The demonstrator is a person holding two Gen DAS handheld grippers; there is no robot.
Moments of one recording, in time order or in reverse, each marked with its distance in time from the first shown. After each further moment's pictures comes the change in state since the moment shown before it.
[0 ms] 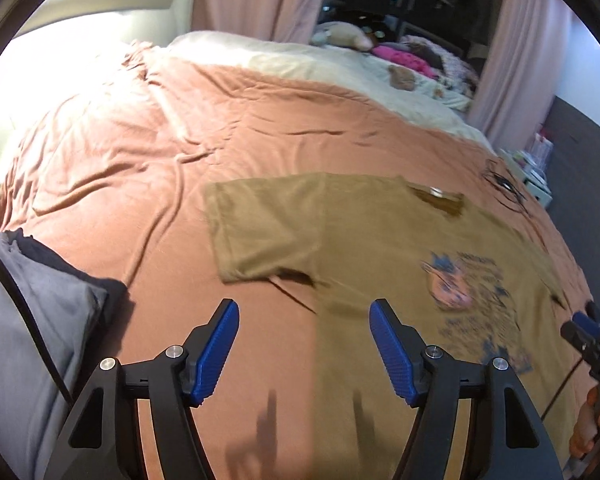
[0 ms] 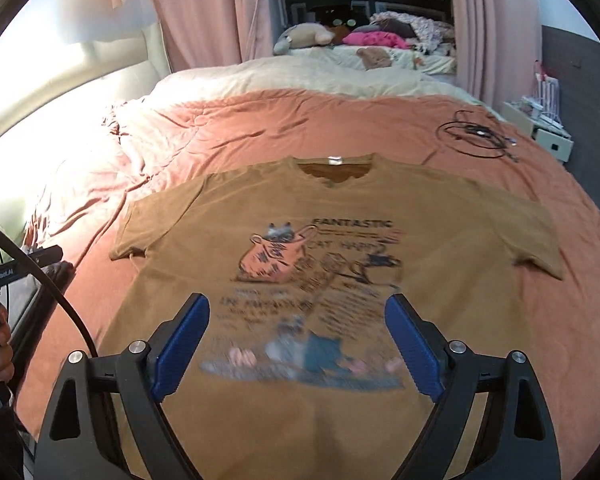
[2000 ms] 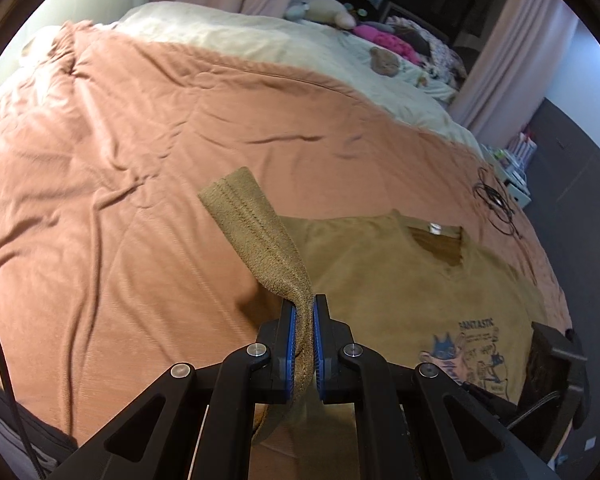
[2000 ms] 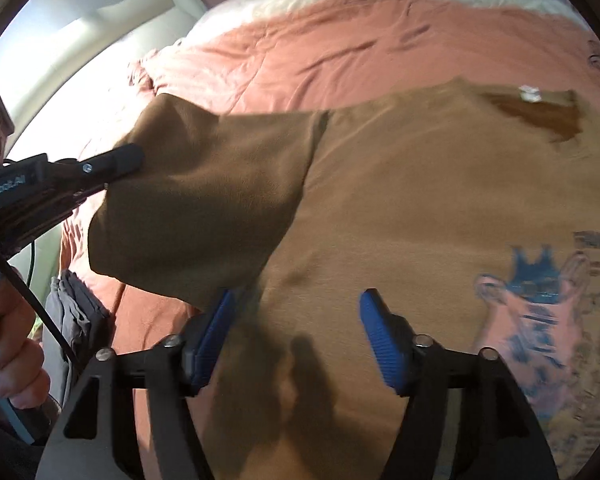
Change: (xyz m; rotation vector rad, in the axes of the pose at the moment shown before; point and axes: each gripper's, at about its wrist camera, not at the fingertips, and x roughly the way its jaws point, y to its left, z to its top) left arm 0.115 -0.014 0.122 0.026 0.108 -0.167; right arm 0.245 0.088 0.097 0.105 0.263 0.293
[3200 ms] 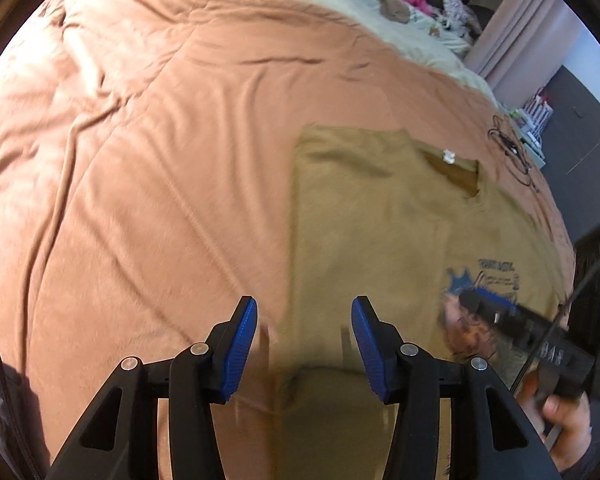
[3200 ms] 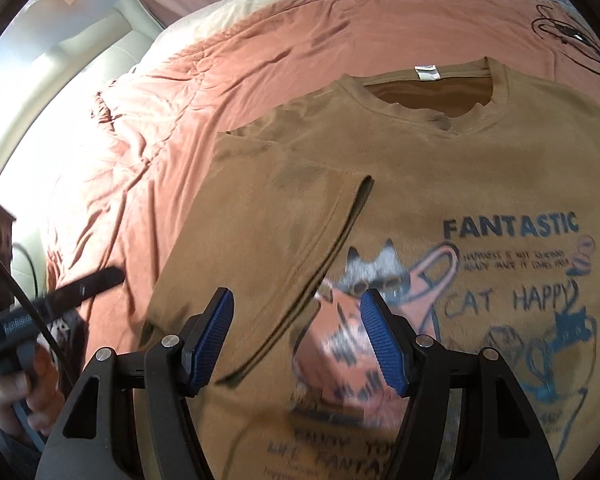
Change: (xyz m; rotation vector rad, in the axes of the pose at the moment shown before) left arm 0.044 -0.009 -0.060 -0.024 0.187 0.047; right arm -0.028 -0.089 0.010 0.105 0.004 -0.035
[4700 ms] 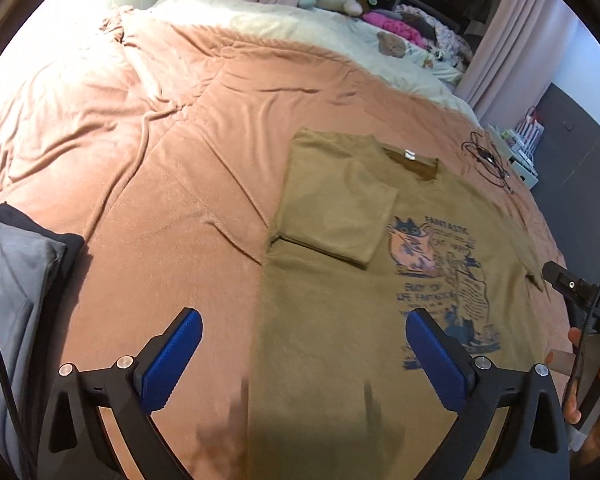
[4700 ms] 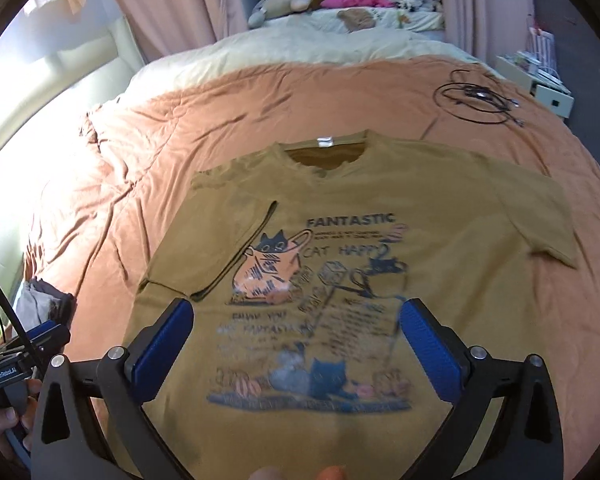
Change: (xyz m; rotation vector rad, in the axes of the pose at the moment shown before) left arm -0.125 -0.044 -0.119 -0.029 -0.155 0.043; right arm -0.185 0.024 -0.099 -0.035 -0.198 -0.235
